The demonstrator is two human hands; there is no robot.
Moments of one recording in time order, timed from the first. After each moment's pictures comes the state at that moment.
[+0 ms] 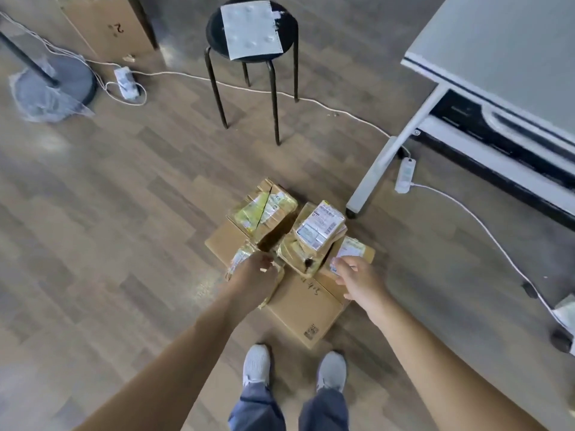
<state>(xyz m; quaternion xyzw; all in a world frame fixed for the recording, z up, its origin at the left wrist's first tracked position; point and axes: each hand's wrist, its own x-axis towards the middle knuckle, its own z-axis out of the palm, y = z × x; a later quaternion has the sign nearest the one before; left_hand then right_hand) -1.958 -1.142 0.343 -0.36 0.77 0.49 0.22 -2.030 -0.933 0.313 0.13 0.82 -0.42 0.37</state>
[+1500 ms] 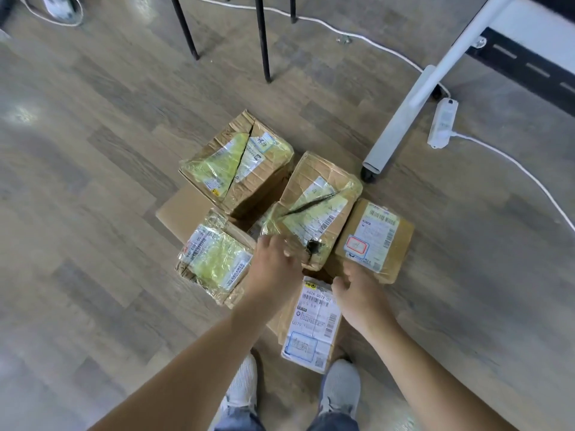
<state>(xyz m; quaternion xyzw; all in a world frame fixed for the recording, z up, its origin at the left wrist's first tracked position) -1.987 -1.079 0.097 -0.27 0.87 0.38 0.15 -2.014 -0.922 0.095 0.04 0.89 -0.25 0.38</state>
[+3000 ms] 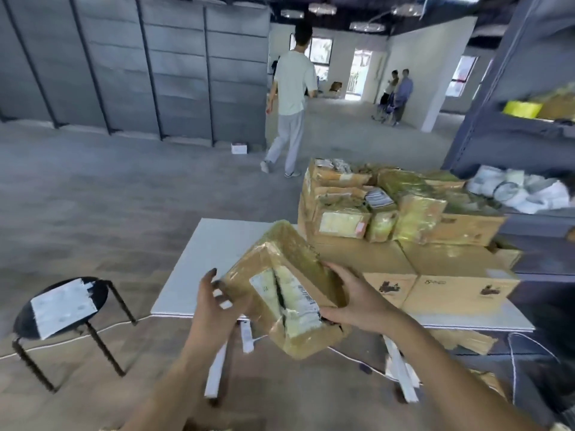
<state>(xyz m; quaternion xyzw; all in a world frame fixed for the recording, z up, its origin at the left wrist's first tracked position) -2.093 -0.861 0.746 0.00 0.74 0.67 0.00 -2.060 -0.589 0.786 -0.01 0.92 -0.40 0.04</state>
